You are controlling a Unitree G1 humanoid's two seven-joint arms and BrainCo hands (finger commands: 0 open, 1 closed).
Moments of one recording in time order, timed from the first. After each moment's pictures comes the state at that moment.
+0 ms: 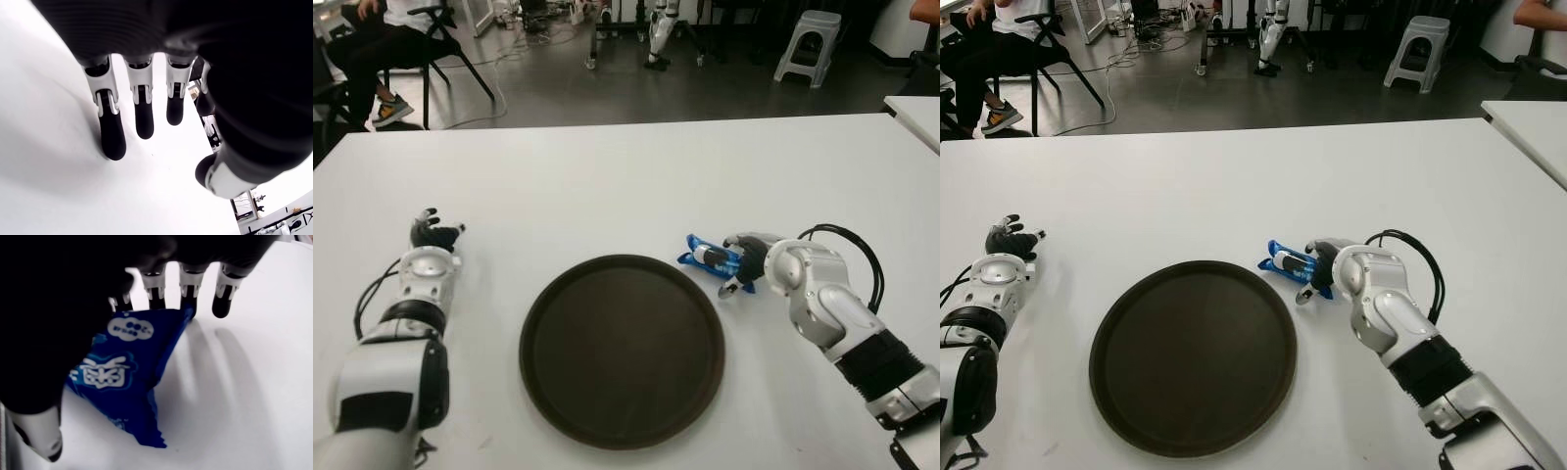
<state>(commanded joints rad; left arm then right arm) -0.75 0.33 0.14 1.34 0.11 -0.04 0.22 -0.46 -0.45 0.53 0.17 -0.79 0.52 0.62</state>
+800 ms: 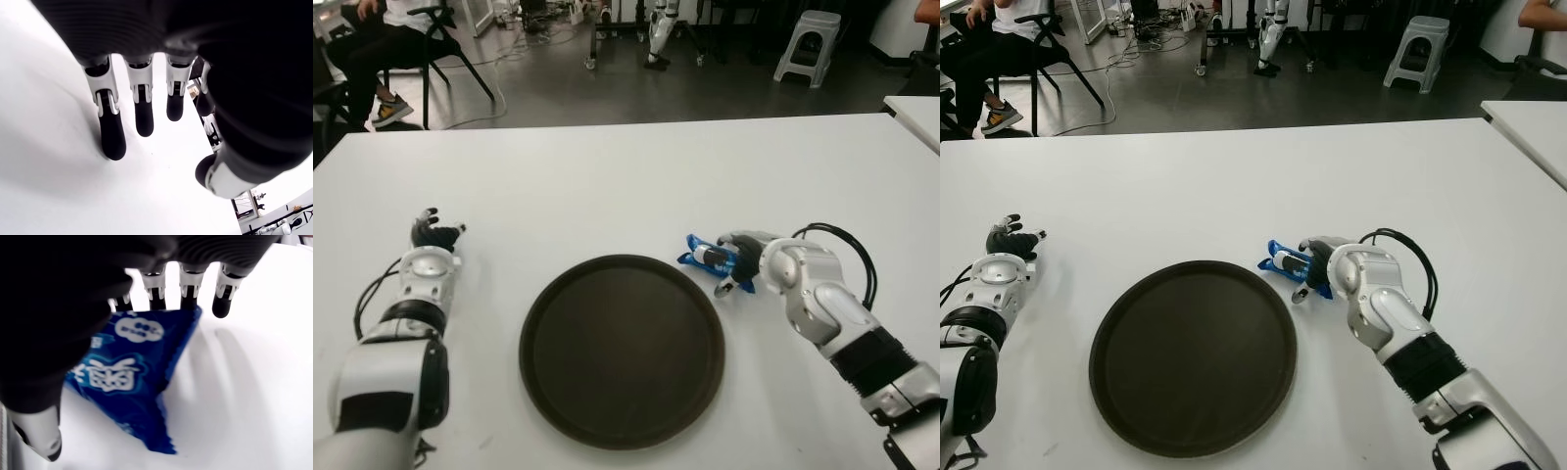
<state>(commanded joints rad) -0.75 0.33 0.13 1.34 0.11 -0.04 0.23 -0.50 -0.42 0.52 0.21 -0.78 0.46 0.59</state>
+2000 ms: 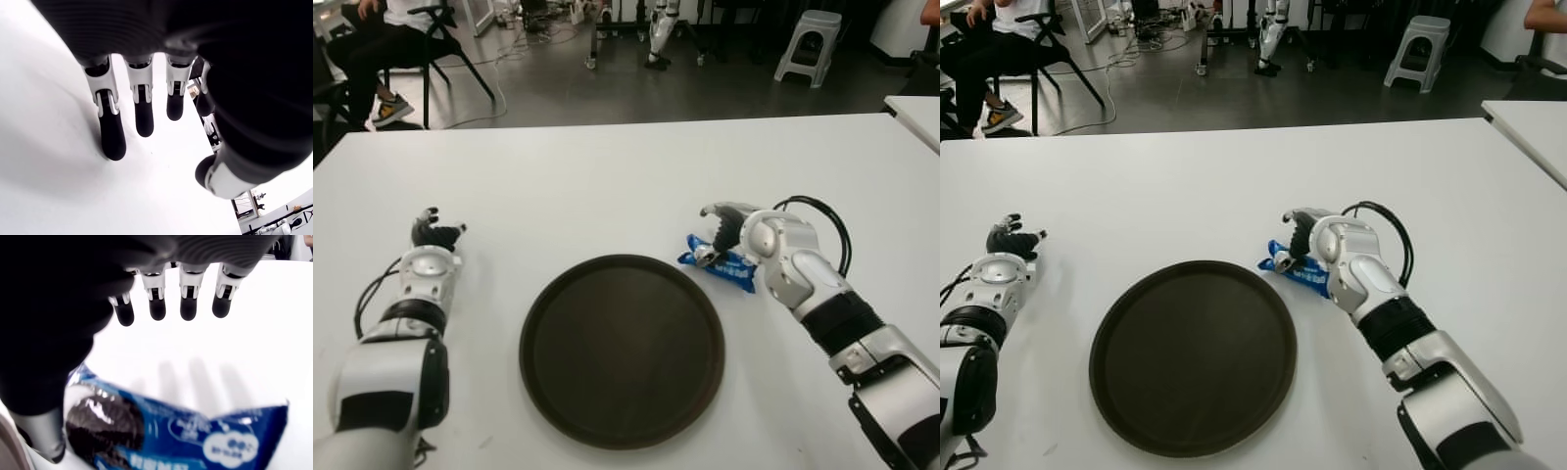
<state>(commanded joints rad) -0.75 0.33 0.14 1.34 0.11 -0.03 0.23 -0.66 -0.32 0.51 0.46 -0.76 0.40 0.49</state>
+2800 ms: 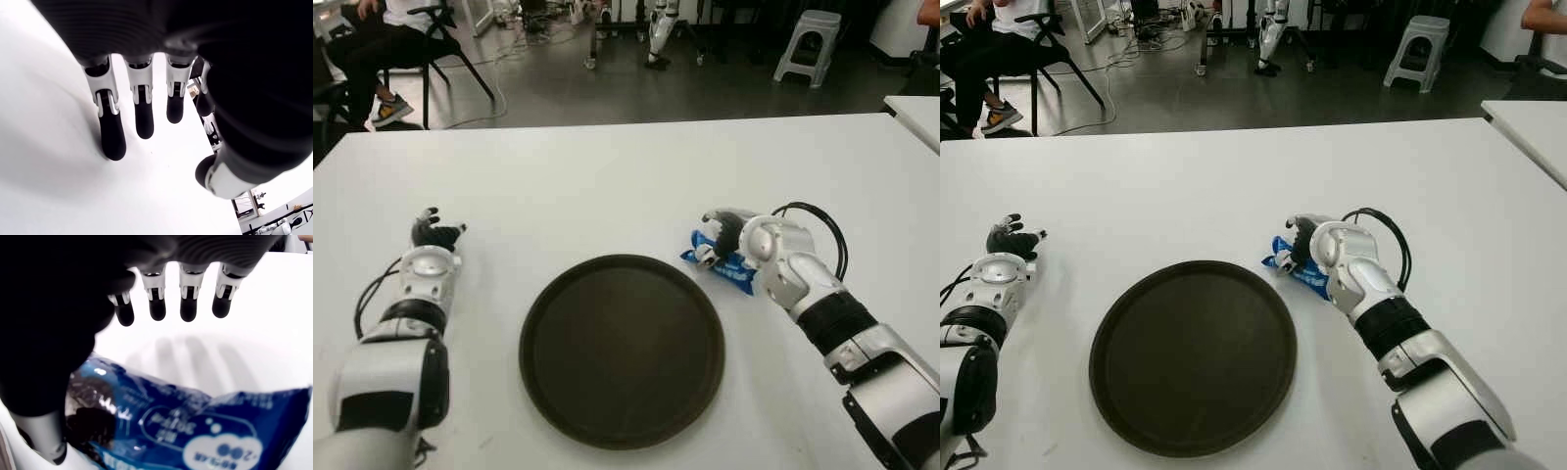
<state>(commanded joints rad) -0.75 0.33 0.14 1.34 0.10 -0.03 0.24 -0.66 -0.30 0.50 0.50 -0.74 0.41 0.47</state>
